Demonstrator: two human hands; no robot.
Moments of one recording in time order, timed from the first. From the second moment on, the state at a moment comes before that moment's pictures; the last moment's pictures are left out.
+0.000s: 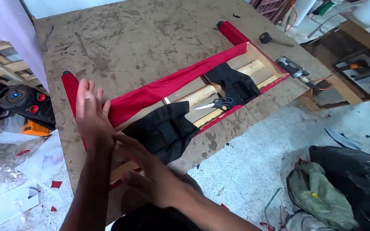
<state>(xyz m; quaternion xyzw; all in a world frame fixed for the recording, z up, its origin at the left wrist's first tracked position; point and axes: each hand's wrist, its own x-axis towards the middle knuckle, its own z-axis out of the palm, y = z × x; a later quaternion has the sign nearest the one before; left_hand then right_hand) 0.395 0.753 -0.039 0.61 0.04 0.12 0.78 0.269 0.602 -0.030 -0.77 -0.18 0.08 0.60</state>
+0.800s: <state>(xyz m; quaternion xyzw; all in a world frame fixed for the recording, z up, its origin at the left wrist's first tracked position) 0.494 0.659 -0.196 0.84 -0.24 -0.32 0.38 0.351 0.535 -0.145 -0.93 0.03 0.36 0.01</state>
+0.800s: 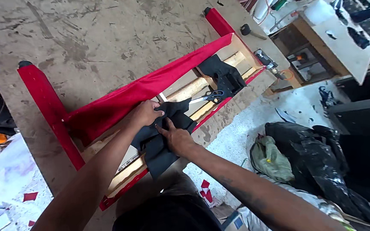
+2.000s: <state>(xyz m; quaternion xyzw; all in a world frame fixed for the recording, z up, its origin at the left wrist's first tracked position) 0.446 0.677 -0.130 0.86 -0.40 -0.17 0.27 0.327 0.505 -0.124 -0.96 -0.08 0.21 0.16</state>
